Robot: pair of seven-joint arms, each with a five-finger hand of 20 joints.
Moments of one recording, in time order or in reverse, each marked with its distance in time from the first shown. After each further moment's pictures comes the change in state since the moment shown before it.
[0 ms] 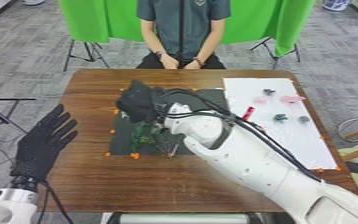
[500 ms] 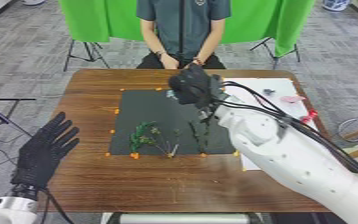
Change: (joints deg) left arm 2.7 -2.4 -1.2 -0.5 0.0 -1.8 -1.5; right arm -2.1 18.3 3.9 -12.2 13.3 4.2 8.8
